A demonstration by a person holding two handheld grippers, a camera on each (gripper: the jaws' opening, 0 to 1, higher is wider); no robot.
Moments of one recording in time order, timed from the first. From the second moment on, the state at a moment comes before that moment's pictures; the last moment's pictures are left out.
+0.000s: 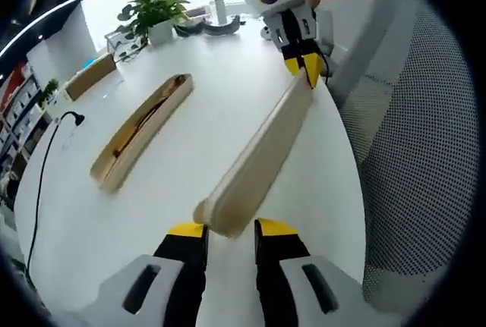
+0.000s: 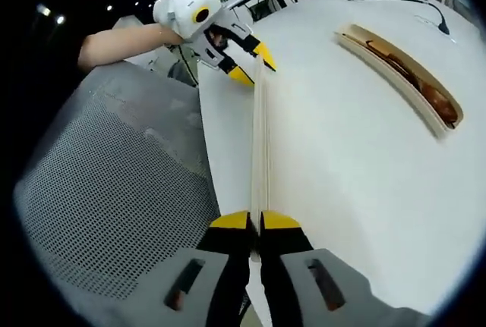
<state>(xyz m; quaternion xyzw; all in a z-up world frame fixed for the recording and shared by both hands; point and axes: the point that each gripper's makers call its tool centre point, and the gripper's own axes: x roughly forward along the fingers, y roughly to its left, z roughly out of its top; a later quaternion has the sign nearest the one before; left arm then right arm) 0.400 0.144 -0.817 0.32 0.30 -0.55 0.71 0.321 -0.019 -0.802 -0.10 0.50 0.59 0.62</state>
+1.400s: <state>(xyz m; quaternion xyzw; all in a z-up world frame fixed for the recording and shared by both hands) 0.340 0.118 -0.804 0.19 0.40 -0.63 0.64 0.364 -0.041 -0.808 -0.12 0.46 0.57 0.67</state>
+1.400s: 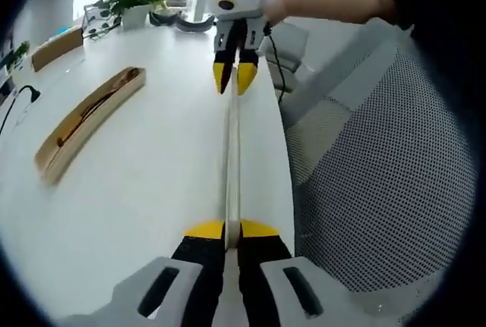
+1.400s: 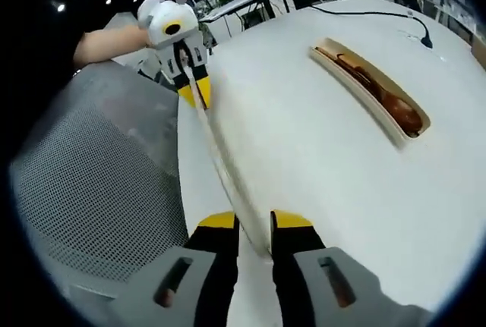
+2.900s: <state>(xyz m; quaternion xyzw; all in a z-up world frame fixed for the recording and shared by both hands) 0.323 0.075 -0.747 -0.23 0.57 -0.54 0.57 0.399 -0.019 -0.797 -0.49 0.22 0.49 0.68</state>
